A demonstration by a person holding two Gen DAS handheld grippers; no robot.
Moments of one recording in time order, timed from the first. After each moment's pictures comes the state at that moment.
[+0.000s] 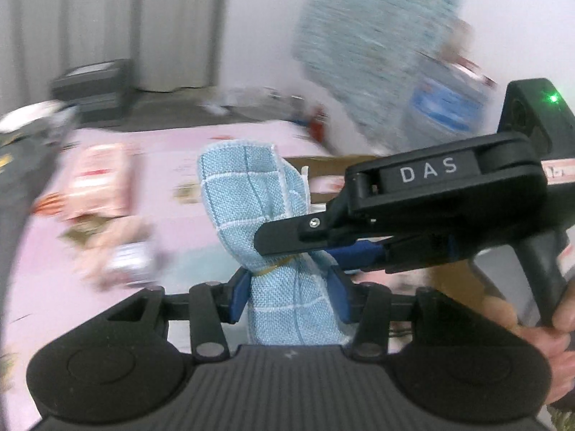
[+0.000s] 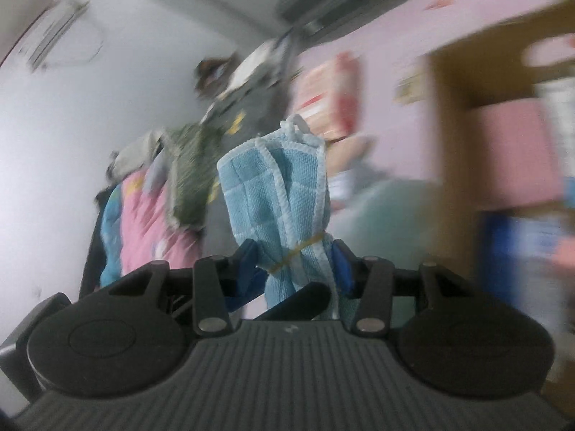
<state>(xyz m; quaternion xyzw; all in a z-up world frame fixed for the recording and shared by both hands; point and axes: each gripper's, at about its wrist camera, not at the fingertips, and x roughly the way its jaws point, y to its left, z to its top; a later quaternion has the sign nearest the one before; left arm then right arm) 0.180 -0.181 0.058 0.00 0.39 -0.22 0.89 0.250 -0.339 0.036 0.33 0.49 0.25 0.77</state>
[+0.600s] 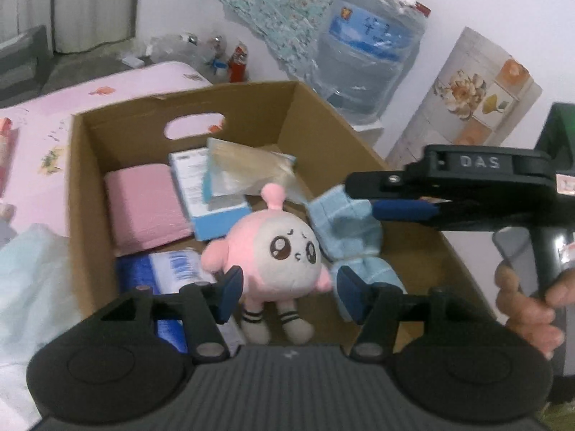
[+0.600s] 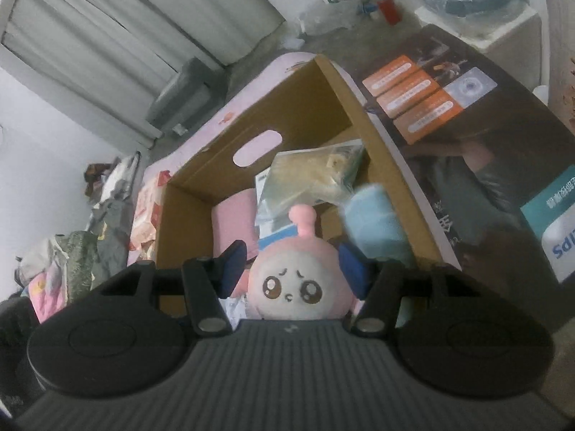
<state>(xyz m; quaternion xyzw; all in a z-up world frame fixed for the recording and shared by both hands) 0.192 -0.285 0.017 0.01 0.47 -0.31 0.83 0.172 -0.534 0.009 0.33 0.43 0.04 0.84</state>
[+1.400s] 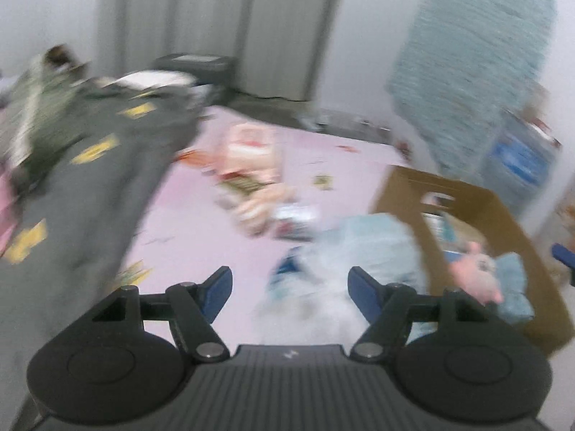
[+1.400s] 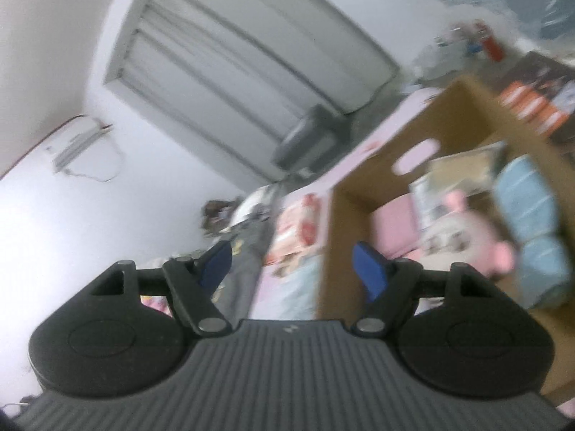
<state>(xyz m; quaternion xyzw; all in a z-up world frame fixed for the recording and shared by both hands) 0.092 0.011 0.065 -0.08 0.38 -0.05 0.92 0.093 -0.432 0.065 0.39 0.28 0.22 0.85</state>
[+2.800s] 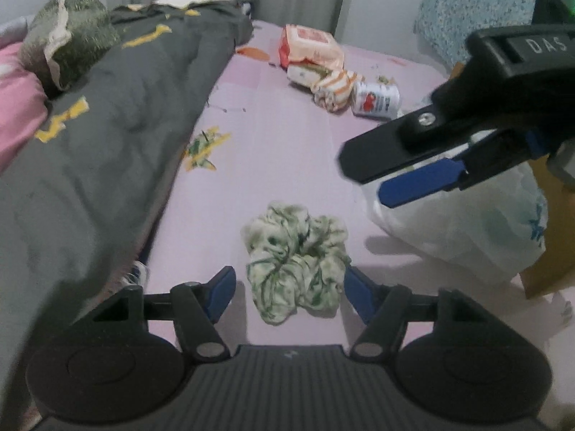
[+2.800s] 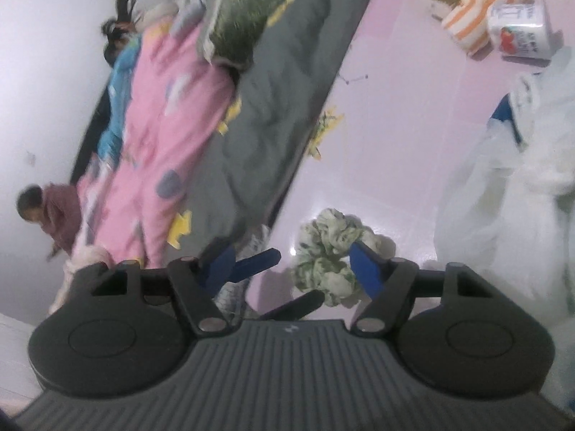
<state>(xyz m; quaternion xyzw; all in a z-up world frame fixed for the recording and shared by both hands) 0.050 0.077 -0.048 -0.05 0.46 -0.05 0.88 0.186 -0.079 -0.023 0.16 0.59 0.40 0.68</state>
